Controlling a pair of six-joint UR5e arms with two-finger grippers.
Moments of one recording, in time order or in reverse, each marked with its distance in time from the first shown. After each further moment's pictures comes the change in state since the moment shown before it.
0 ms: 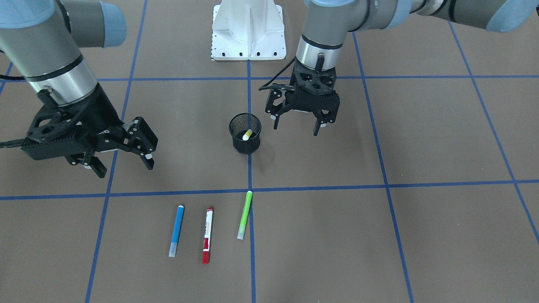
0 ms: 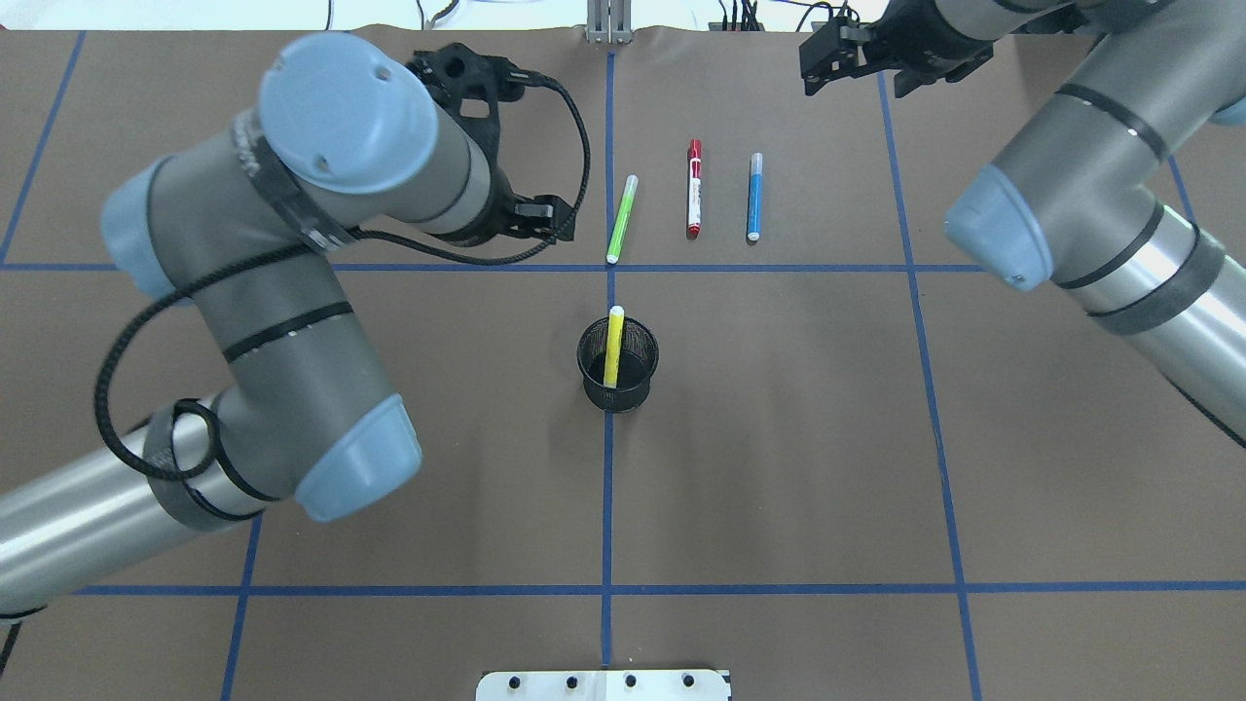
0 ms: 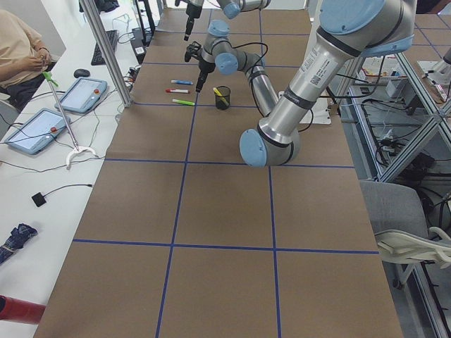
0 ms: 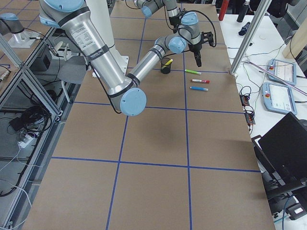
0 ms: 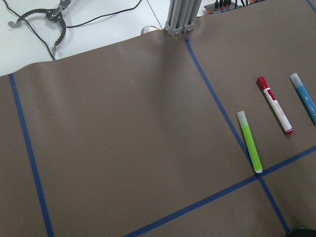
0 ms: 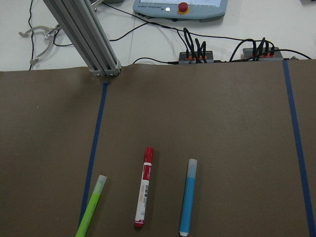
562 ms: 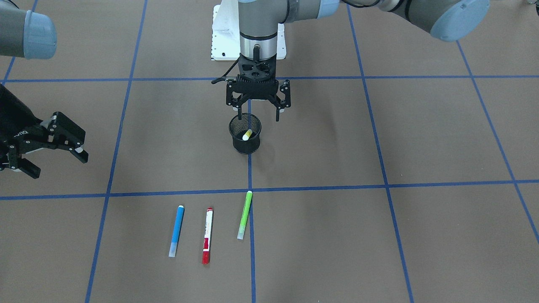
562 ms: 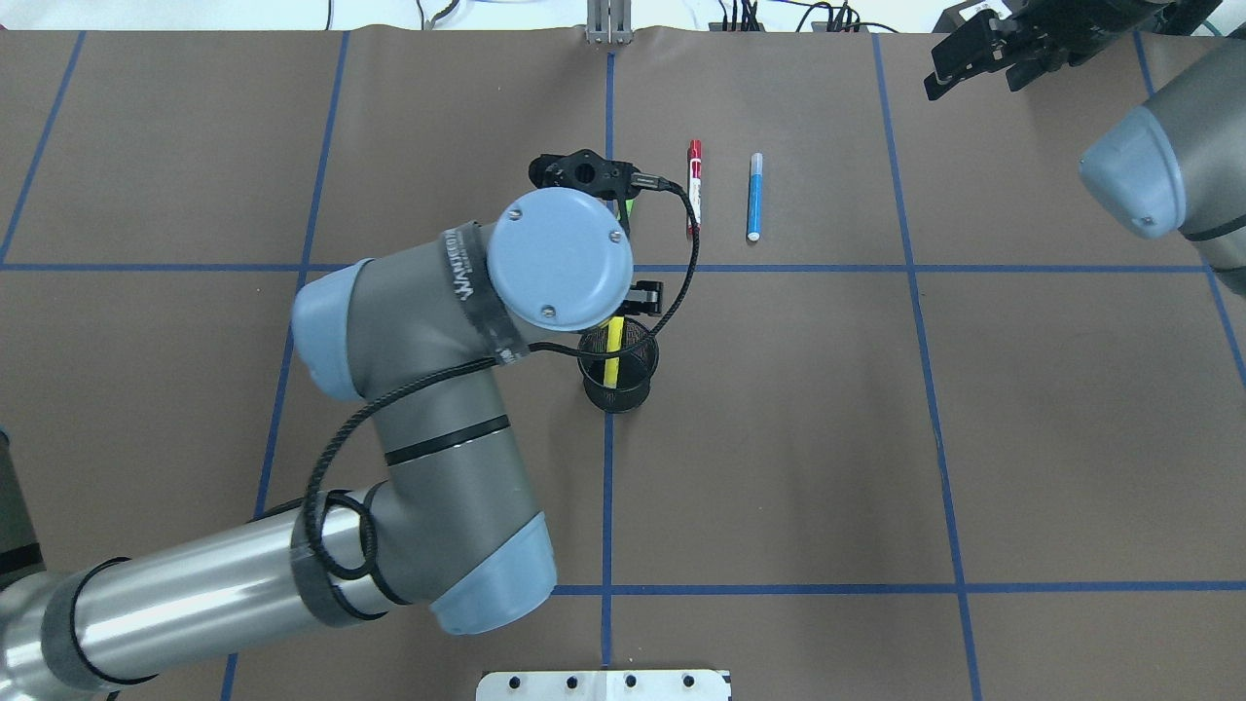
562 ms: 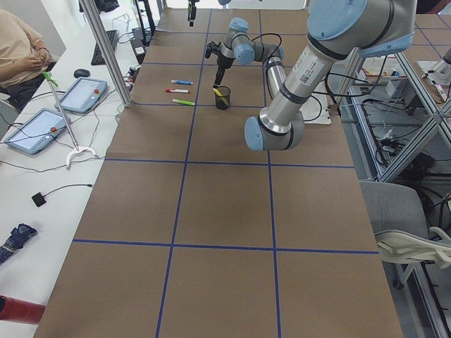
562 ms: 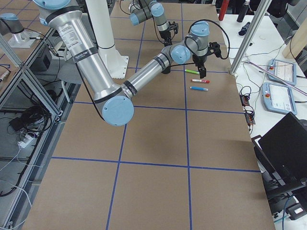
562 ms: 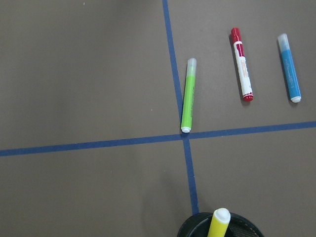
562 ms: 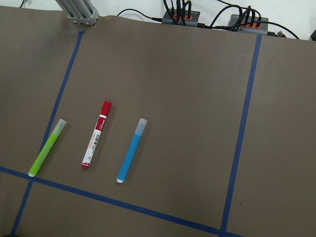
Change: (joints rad) left arm 0.155 -0.145 0.136 0.112 0.173 -0.106; right arm 0.139 -0.101 0.000 -0.035 0.197 -0.279
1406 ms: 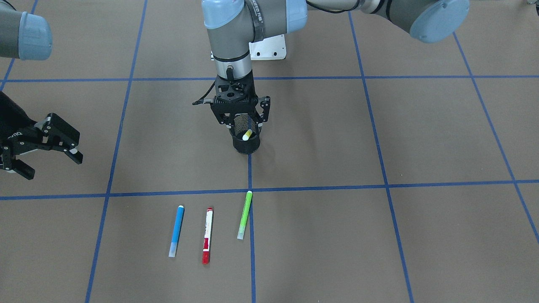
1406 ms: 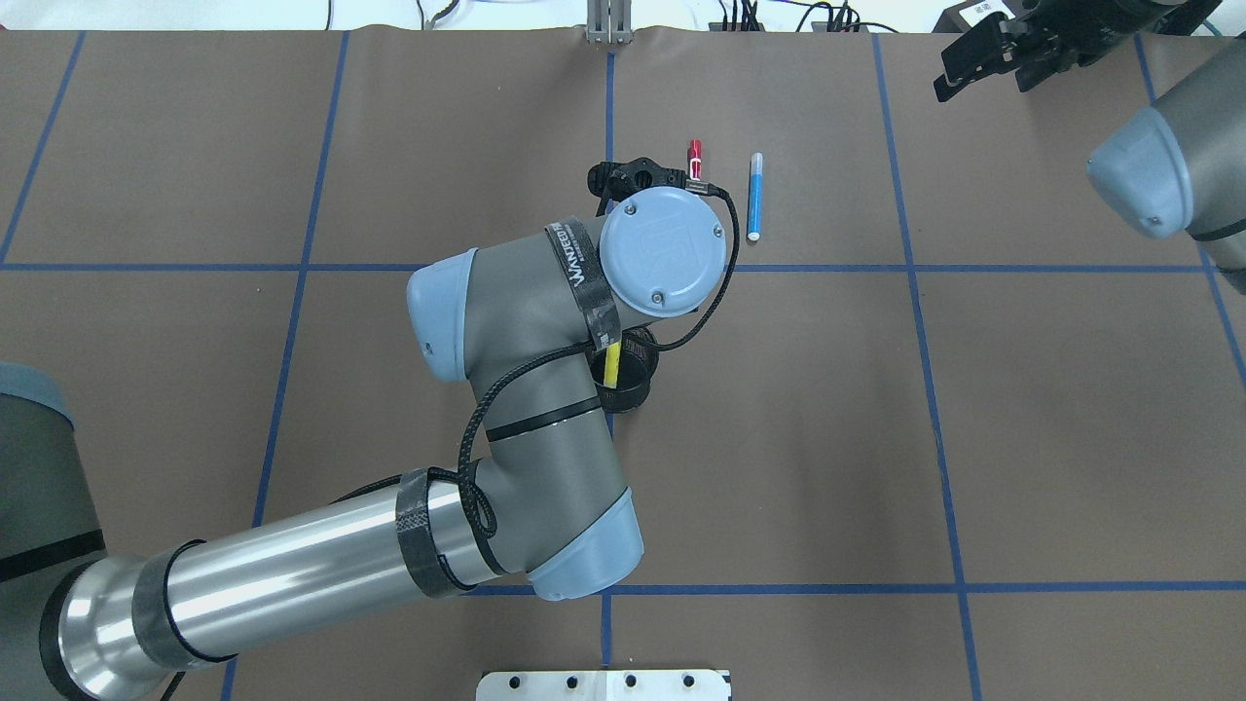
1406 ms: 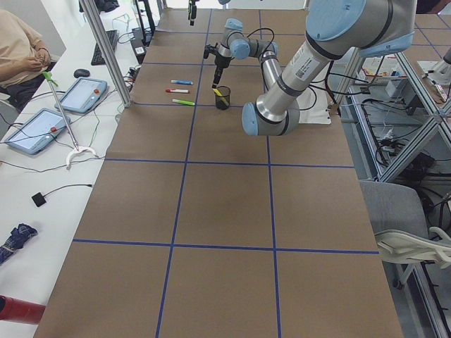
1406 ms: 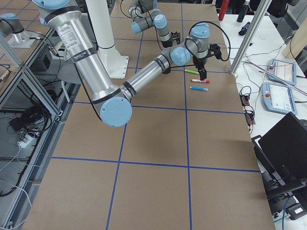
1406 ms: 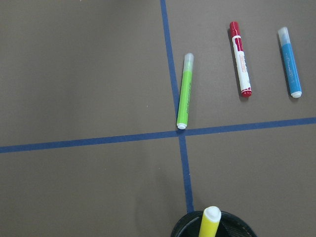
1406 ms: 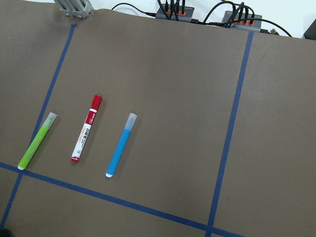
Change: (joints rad) left arm 0.008 -0.097 0.174 0.012 0.004 -0.023; right arm 0.004 -0.007 -0.002 0.000 -0.005 -0.011
